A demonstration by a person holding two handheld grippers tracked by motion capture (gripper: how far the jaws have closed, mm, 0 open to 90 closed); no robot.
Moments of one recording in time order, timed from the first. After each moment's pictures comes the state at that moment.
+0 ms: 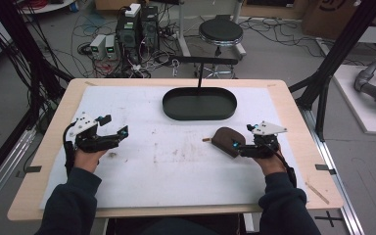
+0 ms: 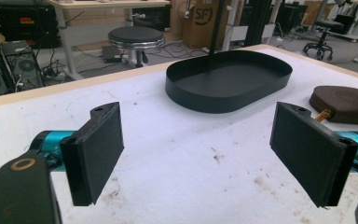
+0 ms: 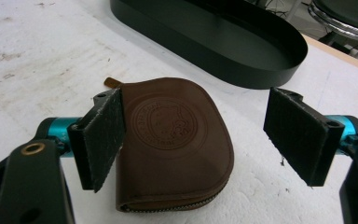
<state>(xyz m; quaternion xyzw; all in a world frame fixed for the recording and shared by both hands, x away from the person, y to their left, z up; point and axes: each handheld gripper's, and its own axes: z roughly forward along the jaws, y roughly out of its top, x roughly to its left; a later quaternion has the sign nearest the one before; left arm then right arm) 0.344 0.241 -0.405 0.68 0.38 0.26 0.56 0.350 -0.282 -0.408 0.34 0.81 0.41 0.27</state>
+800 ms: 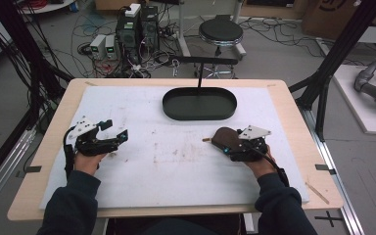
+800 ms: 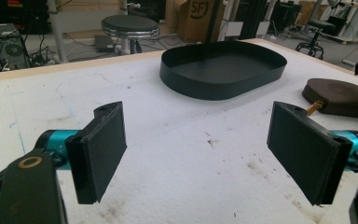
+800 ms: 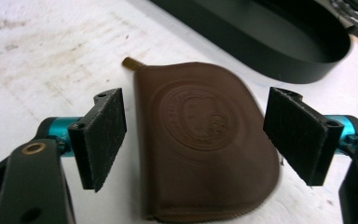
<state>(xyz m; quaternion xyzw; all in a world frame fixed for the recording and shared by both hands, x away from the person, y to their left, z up) 0.342 0.244 -0.416 0.69 0.39 0.23 0.57 0.353 -0.255 -0.427 0.32 0.83 0.37 0.26</state>
